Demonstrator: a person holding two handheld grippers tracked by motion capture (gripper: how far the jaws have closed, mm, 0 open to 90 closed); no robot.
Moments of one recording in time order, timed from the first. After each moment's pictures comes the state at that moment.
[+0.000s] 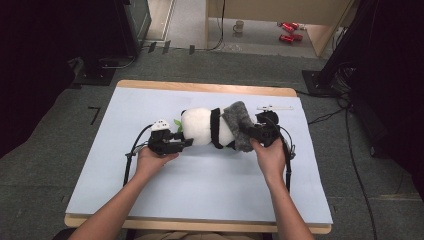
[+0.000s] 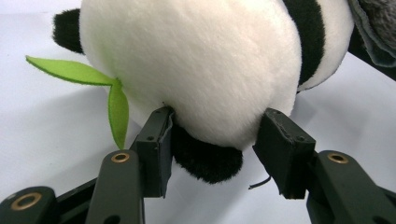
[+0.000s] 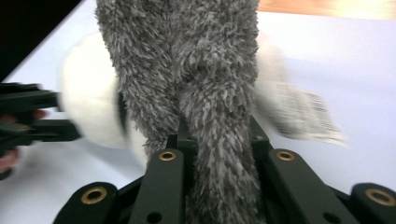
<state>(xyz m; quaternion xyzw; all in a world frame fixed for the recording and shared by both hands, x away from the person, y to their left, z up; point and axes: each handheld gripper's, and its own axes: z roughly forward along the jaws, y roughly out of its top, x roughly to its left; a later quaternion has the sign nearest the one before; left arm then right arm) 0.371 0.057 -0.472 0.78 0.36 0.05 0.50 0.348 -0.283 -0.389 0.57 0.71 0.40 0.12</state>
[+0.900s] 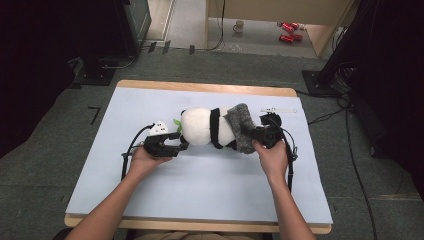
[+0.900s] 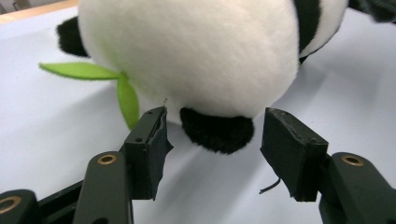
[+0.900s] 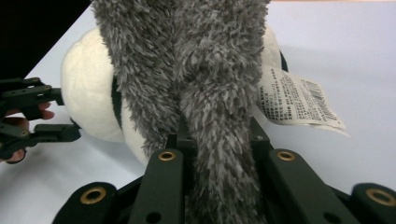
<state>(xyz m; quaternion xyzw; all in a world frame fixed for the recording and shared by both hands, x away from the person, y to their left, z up) 0.368 0.070 -0.474 0.82 0.29 0.09 0.49 0.351 -0.292 -0.400 0.56 0.70 0.42 0.08</state>
